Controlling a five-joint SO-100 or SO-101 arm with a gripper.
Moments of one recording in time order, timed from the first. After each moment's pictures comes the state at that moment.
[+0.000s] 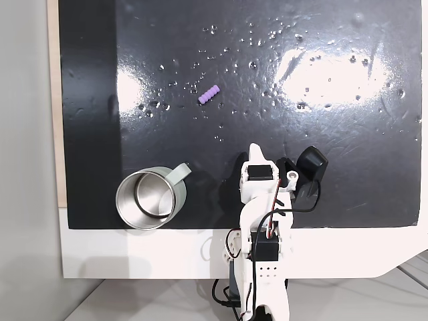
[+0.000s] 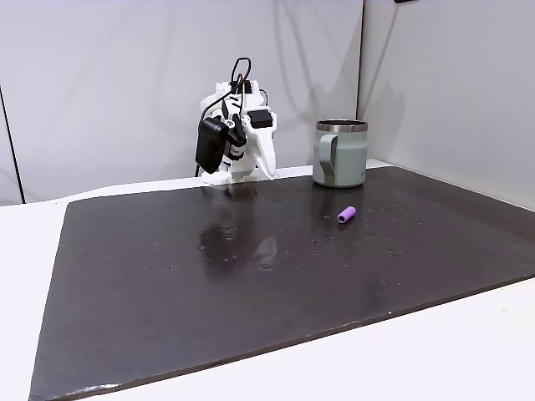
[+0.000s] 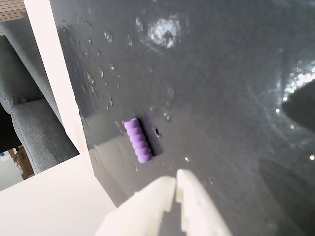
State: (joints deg) arm -1.6 189.7 175.8 52.9 0.4
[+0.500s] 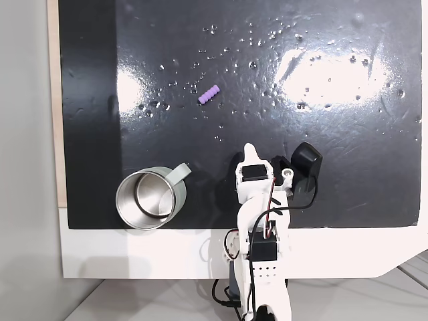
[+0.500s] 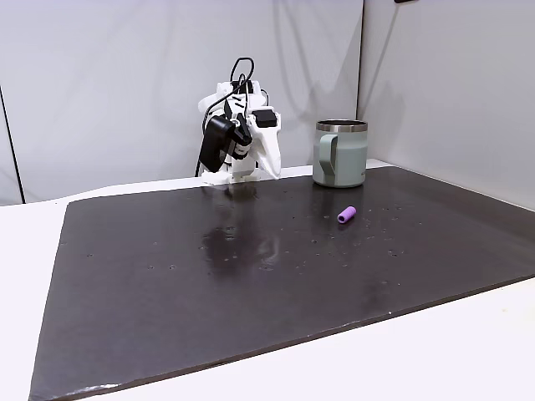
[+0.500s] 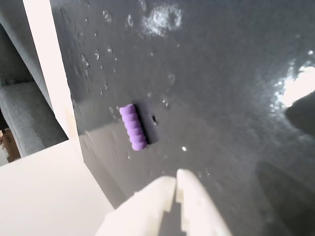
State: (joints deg) arm -4.3 189.7 175.8 51.9 -3.3
